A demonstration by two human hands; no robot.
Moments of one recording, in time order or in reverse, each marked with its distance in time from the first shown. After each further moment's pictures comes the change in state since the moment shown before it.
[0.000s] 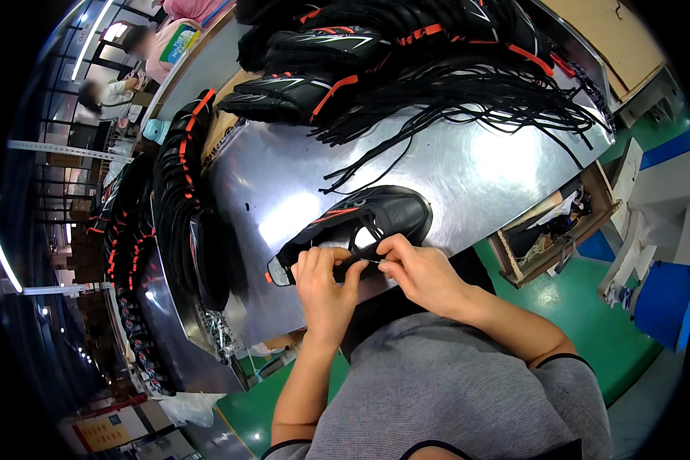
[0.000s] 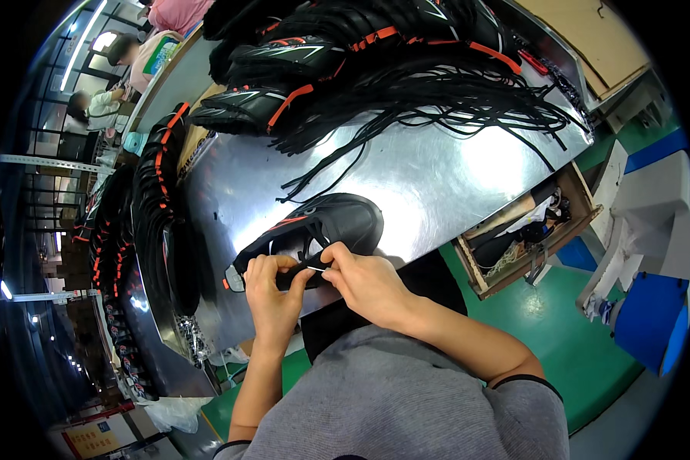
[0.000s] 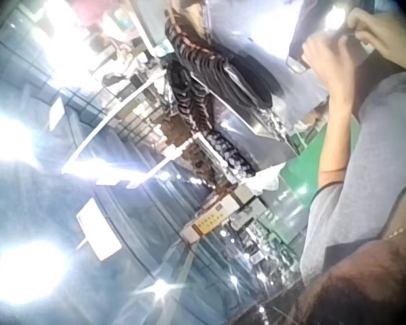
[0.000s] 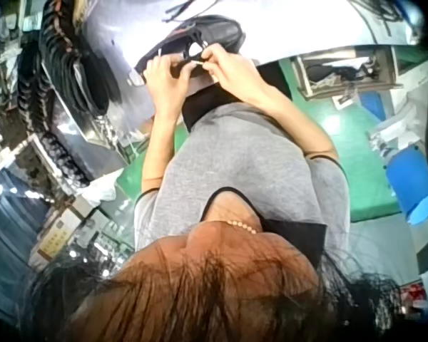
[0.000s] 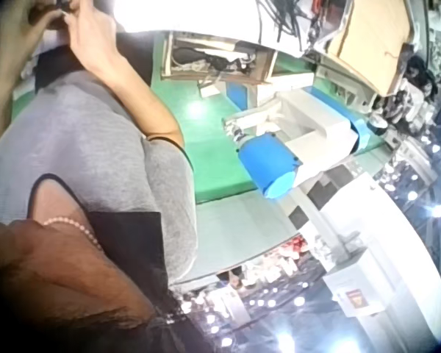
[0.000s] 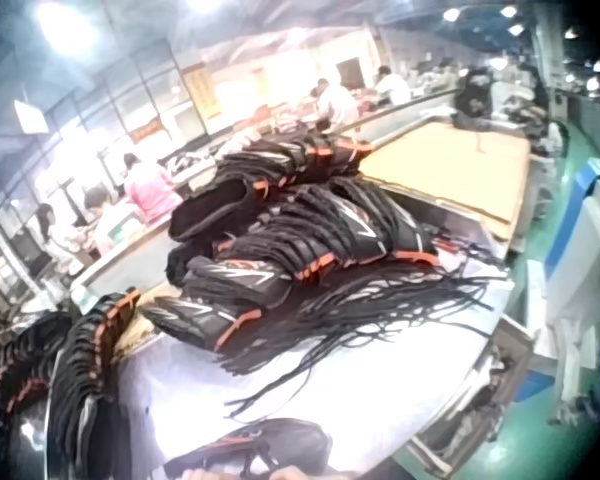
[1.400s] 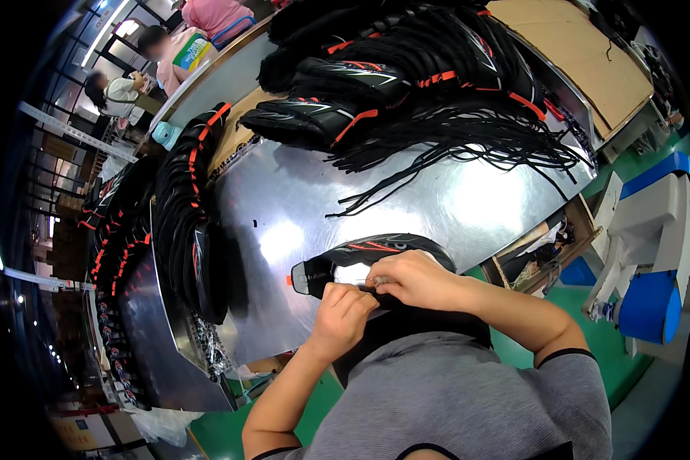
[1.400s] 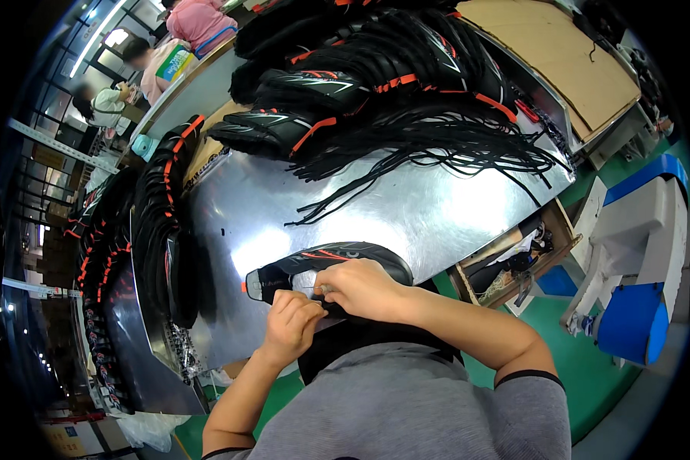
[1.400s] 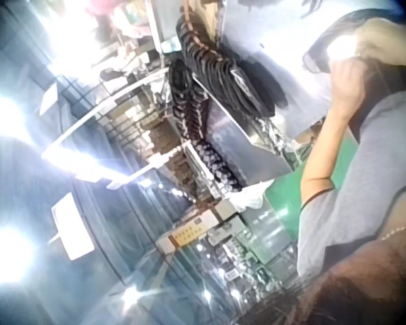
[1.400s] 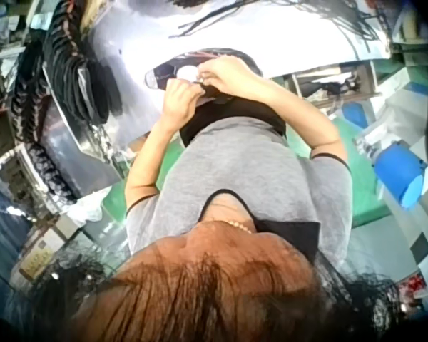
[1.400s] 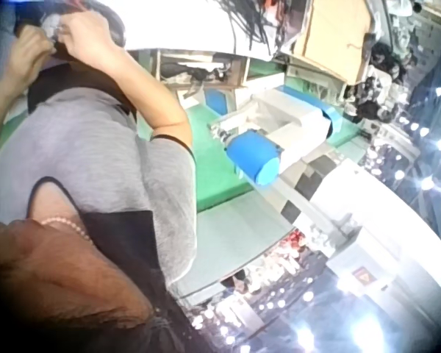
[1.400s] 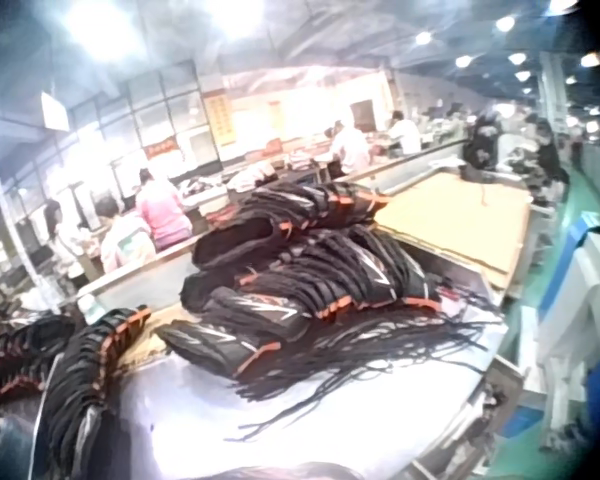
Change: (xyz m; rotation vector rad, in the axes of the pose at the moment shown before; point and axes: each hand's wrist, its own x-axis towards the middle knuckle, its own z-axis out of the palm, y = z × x) left_hand -0.018 -0.041 -0.008 -0.272 -0.073 0.566; right_hand 0.043 -0.024 -0.008 -0.237 -0.280 -0.217
